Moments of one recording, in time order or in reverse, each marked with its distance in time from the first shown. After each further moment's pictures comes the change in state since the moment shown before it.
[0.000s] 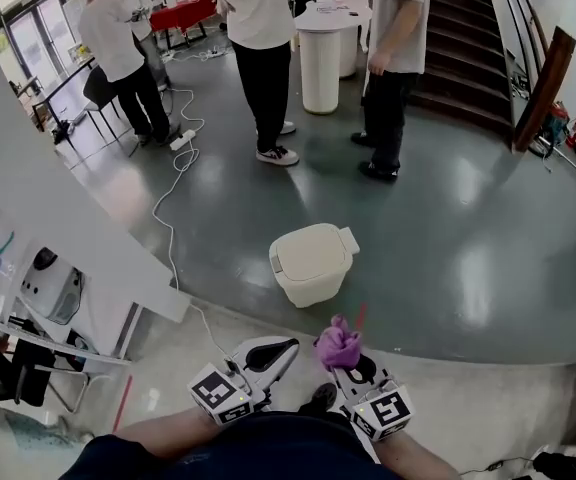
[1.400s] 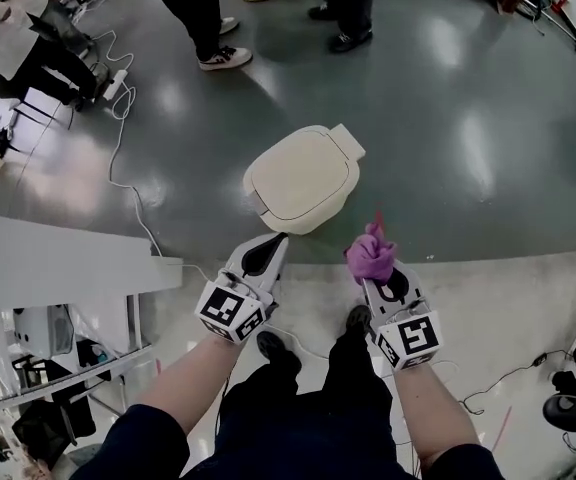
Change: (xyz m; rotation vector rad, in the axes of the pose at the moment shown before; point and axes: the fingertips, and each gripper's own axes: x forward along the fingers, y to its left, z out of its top) left arm 0.093 0.234 -0.156 0.028 0.171 0.046; right arm 0.114 -0.138 -0.139 0.095 0.083 -0.355
